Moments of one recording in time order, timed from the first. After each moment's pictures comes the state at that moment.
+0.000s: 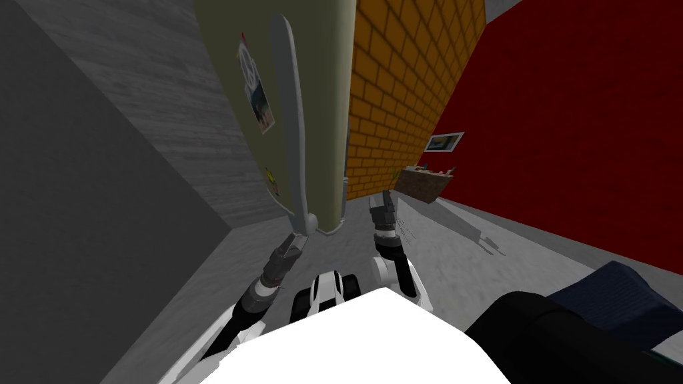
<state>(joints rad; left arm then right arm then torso) 0.36 0.55 -0.47 -1.96 -0.04 -0.81 0.31 0.50 0.05 0.06 -2.39 0.11 -0.41 -0.08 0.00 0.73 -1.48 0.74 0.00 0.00</state>
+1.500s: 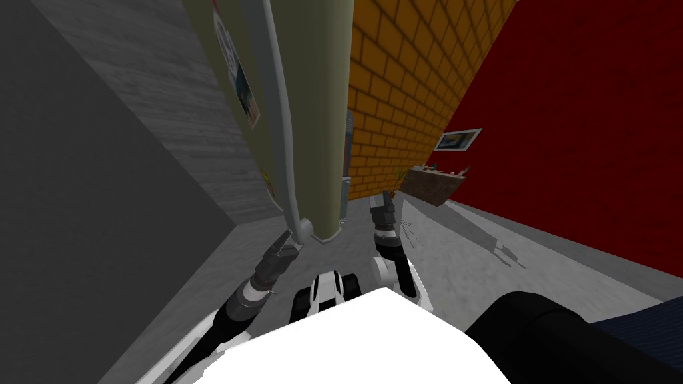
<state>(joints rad) 0.41 0.66 -0.45 -2.15 -0.02 -0.66 0.37 0.50 0.05 0.06 -2.39 0.11 -0.41 -0.08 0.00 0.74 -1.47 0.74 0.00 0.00</state>
